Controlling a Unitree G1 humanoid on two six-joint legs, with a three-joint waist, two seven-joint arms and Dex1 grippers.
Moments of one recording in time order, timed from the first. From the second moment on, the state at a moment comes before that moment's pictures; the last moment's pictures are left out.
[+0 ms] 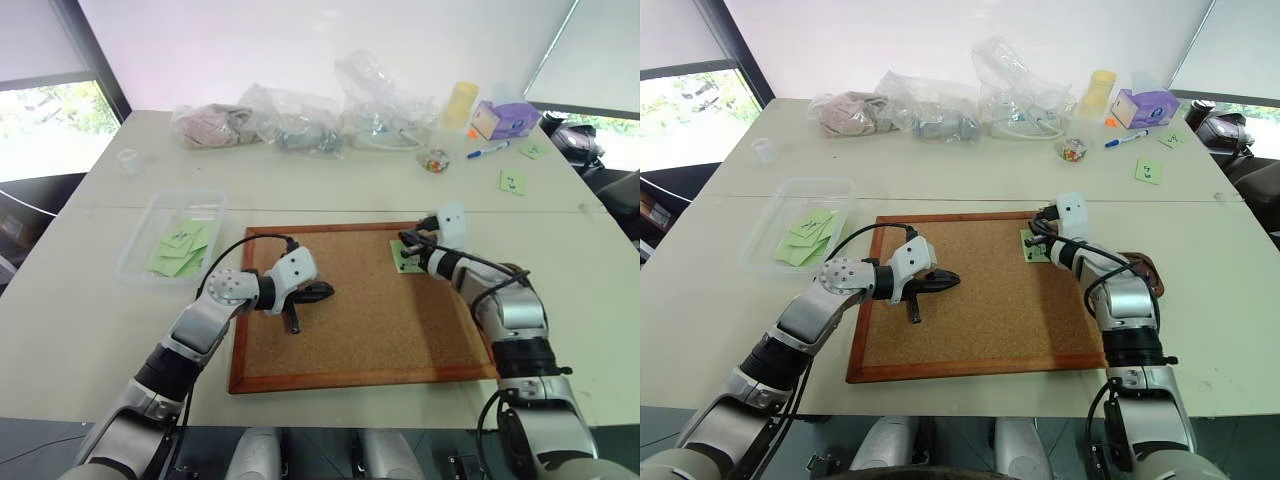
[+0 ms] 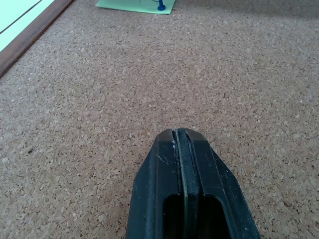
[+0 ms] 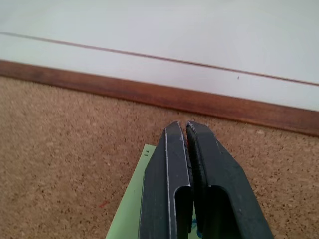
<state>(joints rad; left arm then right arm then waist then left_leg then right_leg) -0.46 0.44 -0.36 0.01 -0.10 0.36 -0.89 -0.49 -0.36 -0.09 0.20 0.28 0.48 0.43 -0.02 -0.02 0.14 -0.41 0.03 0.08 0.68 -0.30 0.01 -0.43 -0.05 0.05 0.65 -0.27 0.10</state>
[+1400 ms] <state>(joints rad) -0.48 0.42 -0.37 0.07 -0.09 0.32 -0.92 -0.02 -0.36 -0.37 -0.32 0.28 0.70 0.05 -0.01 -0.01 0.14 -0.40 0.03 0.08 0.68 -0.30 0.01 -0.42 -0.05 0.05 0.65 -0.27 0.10</state>
